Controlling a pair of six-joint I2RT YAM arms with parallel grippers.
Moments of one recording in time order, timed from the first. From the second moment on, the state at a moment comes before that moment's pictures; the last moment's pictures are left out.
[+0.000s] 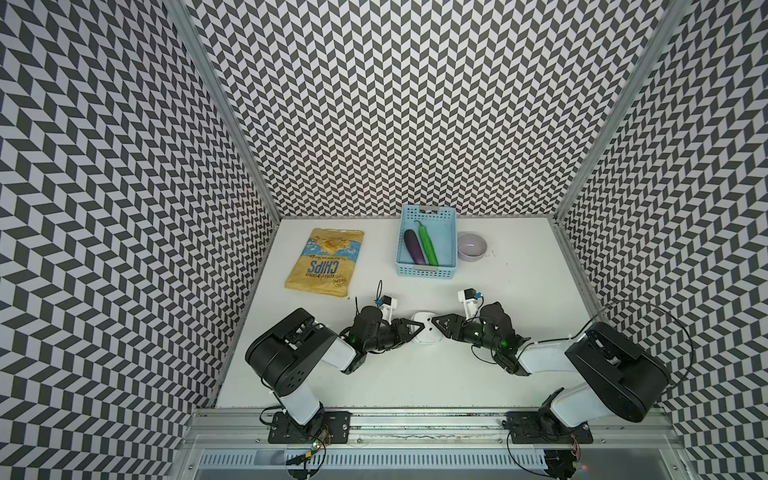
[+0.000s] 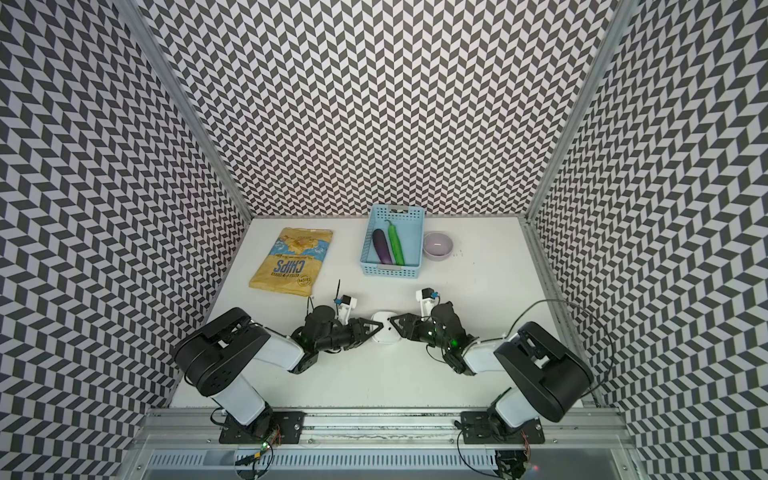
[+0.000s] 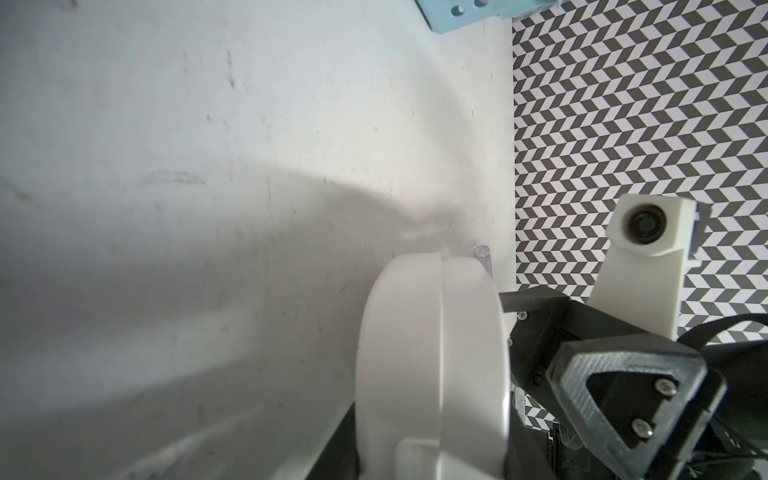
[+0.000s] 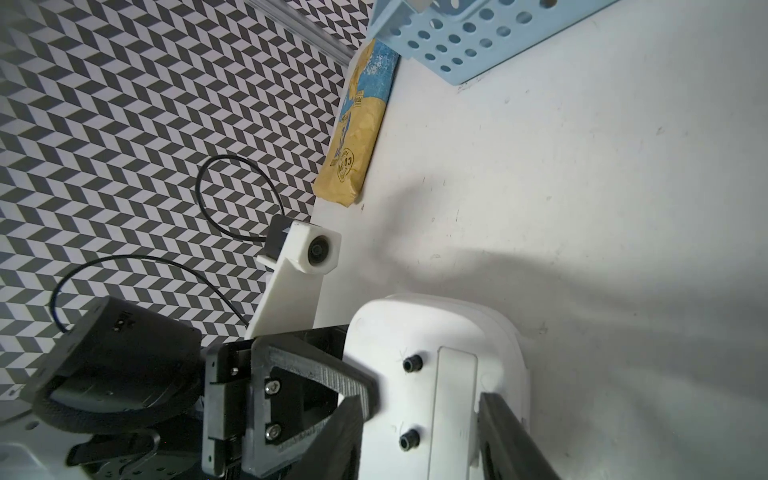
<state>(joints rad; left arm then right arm) -0.66 1.68 0.34 0.90 0.49 -1.09 0.64 1.51 0.32 0.79 -0.36 0.90</state>
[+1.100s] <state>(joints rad) -0.66 1.68 0.34 0.89 0.49 -1.09 0.67 1.48 0.30 0.72 -0.33 0.90</state>
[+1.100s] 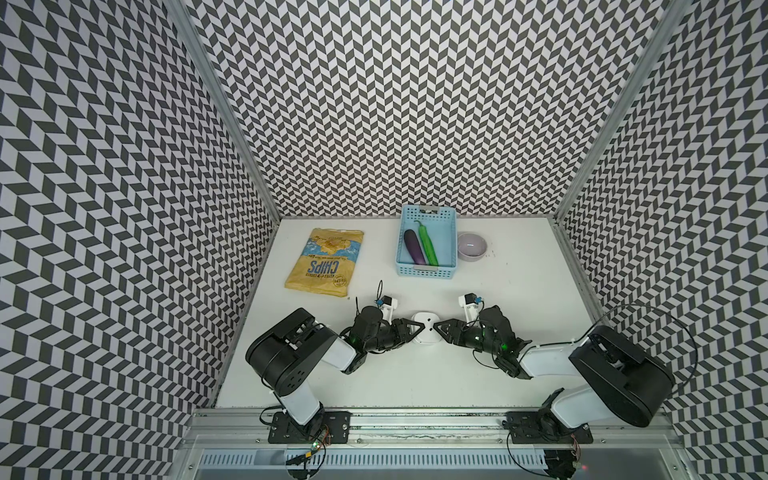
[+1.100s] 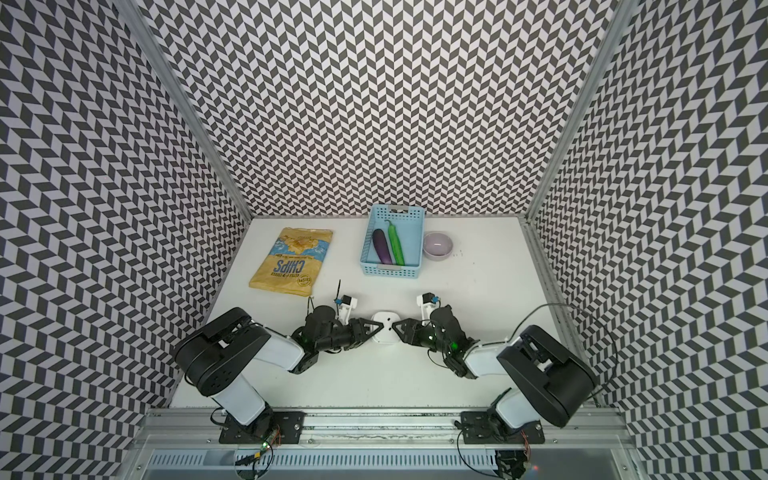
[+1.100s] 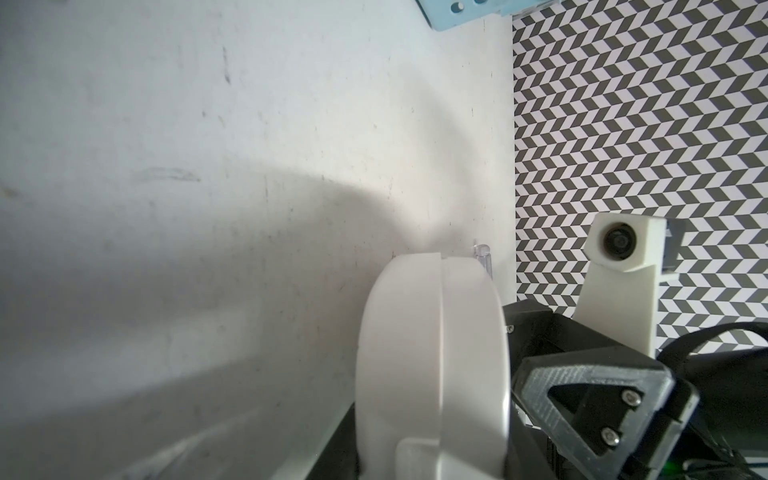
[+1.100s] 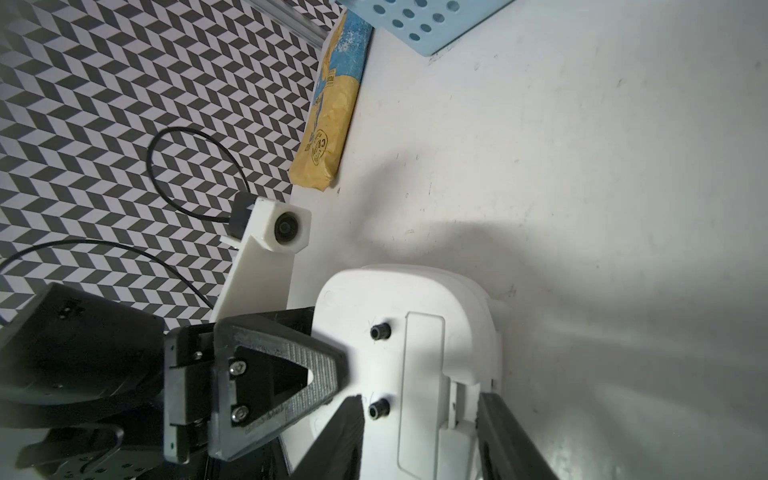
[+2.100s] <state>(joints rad) -0.67 1.68 0.35 0.89 0.49 -1.09 0.67 1.44 0.33 0.64 -0.30 0.85</state>
